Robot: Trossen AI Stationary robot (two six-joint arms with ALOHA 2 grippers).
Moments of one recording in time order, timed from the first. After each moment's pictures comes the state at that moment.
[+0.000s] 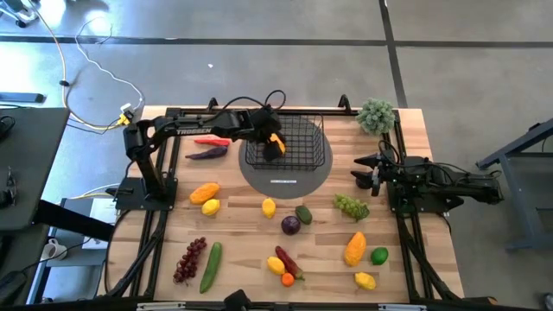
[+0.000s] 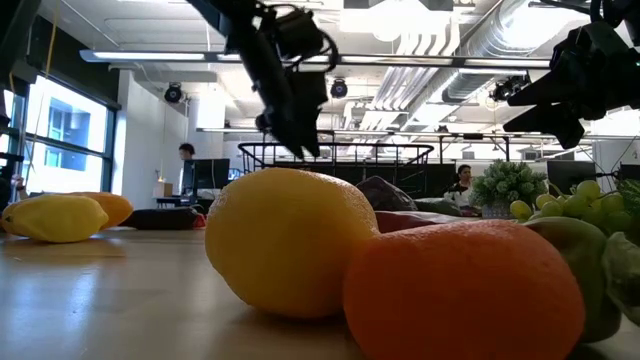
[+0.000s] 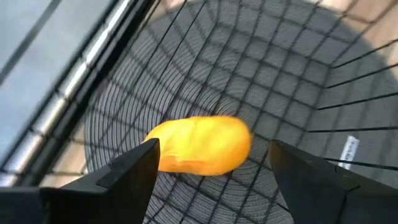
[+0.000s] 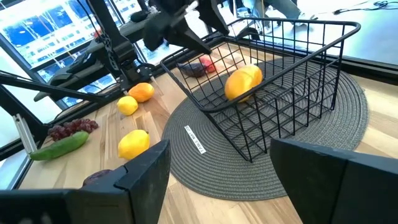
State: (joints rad) left arm 0.47 1.78 1.39 -0.57 -0.16 -0.02; right arm -0.06 0.01 0.16 -0.38 0.23 0.43
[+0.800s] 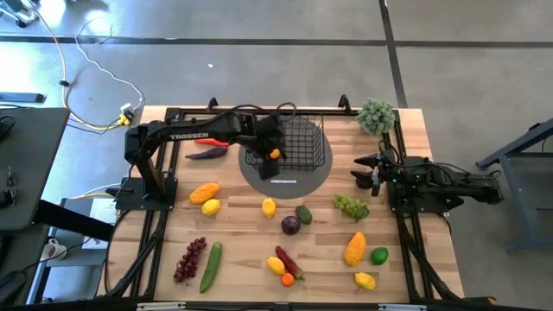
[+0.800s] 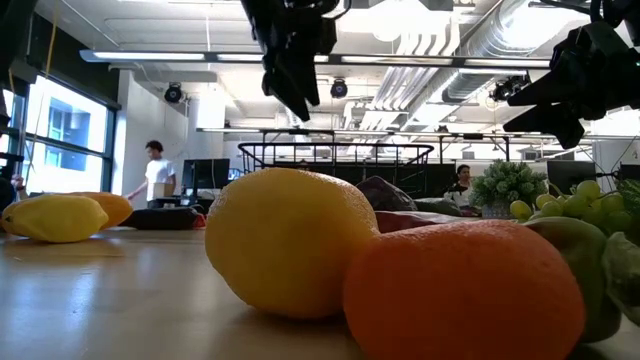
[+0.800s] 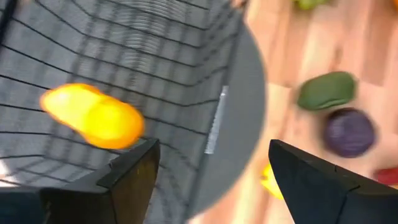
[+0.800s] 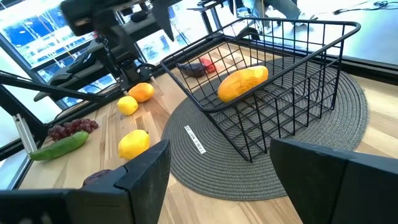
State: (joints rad) left arm 0.31 1.78 1.63 -0.95 0.03 -0.09; right arm -0.06 0.01 0.16 -0.38 0.23 0.43
